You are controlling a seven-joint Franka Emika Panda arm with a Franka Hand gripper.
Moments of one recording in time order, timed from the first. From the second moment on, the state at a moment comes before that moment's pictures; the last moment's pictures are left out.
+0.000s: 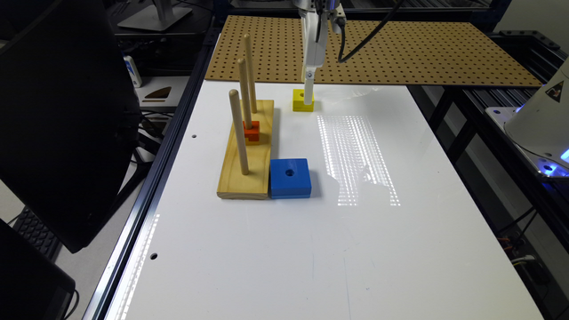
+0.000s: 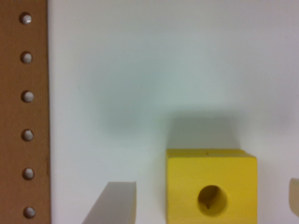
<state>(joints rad) -0.25 0.29 0.00 -2.35 -0.01 2.65 0.57</state>
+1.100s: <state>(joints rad) -0.25 0.32 0.00 -2.34 -0.01 2.68 0.57</state>
